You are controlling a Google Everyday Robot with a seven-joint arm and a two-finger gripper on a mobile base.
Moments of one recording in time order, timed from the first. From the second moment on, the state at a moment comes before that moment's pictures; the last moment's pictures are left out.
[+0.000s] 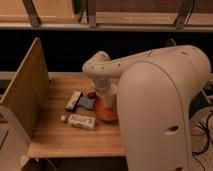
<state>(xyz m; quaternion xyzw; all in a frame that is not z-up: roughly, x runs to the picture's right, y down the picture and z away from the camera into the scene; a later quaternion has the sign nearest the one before) -0.002 0.047 0.813 -0.27 0.13 0.22 0.93</state>
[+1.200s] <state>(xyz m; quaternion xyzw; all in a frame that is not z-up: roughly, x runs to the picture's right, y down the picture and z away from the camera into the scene) -0.001 0.063 0.841 -0.30 0.15 0.22 0.92</state>
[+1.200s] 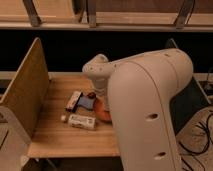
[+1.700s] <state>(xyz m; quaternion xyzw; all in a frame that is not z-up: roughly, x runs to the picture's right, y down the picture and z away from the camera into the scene) -0.003 0.033 0.827 -0.26 0.14 0.21 0.93</state>
